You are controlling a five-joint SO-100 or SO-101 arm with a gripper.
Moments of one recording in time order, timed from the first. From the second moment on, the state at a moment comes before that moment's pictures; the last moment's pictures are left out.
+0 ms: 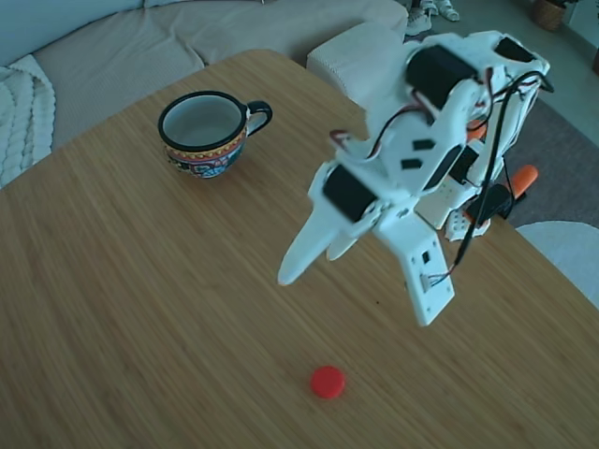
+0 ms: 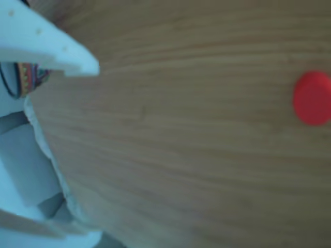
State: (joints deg) arm -2.8 110.6 106.3 66.3 -5.8
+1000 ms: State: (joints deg) arm -18.0 76.1 89.7 68.0 -4.5
